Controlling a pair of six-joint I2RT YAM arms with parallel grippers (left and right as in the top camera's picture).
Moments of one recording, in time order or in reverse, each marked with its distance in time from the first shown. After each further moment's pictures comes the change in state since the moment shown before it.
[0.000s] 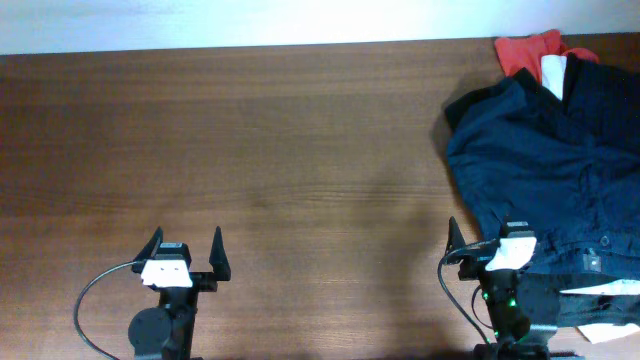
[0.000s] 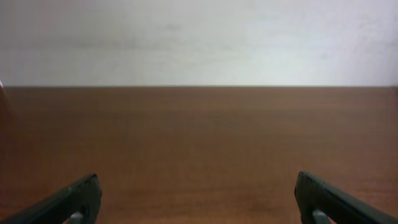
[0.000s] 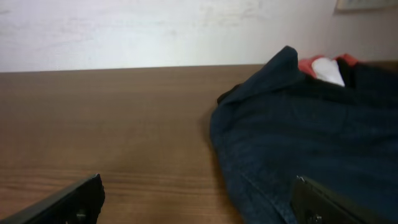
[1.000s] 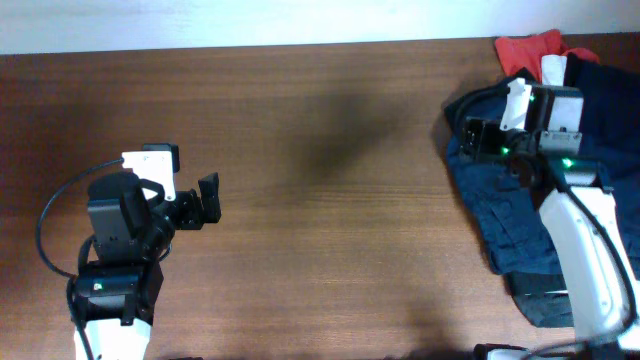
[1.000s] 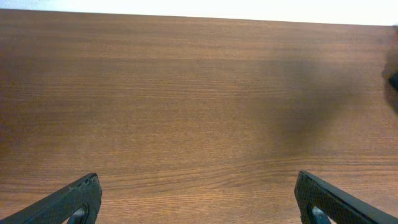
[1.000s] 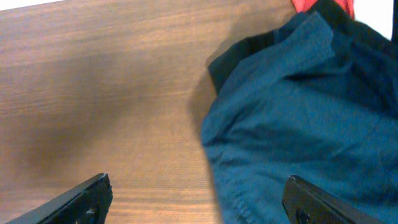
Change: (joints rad) left arm 0.000 0.918 0.839 -0.429 0.080 0.000; right arm 0.002 1.250 1.093 -0.472 0.037 0.023
